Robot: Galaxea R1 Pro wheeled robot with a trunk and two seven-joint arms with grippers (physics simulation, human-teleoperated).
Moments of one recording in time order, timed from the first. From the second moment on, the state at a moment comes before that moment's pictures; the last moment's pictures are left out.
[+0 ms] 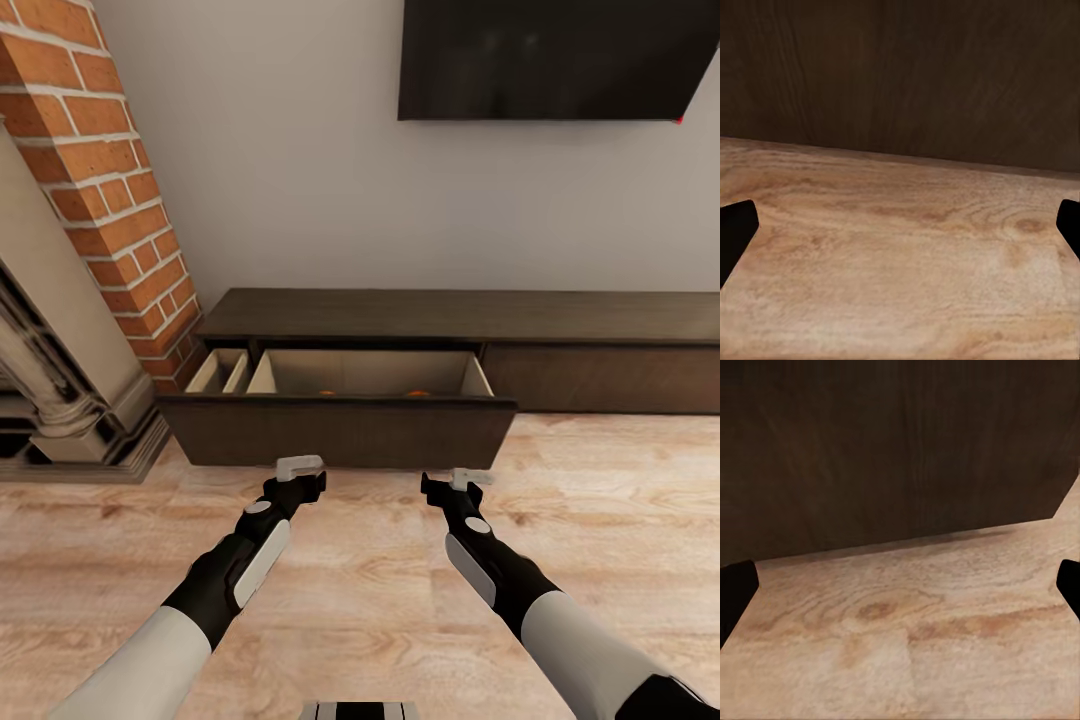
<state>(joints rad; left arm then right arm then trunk) -0.66 -0.03 -0.41 -0.92 0.47 0.27 0.31 -0.74 -0.03 0.54 -0.62 -0.59 -0.09 -0.36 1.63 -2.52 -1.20</state>
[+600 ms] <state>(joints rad) -0.66 -0.03 -0.40 -0.92 0.47 0.27 0.31 -0.74 -0.03 0.54 -0.62 -0.59 -0.09 -0.36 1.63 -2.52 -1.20</state>
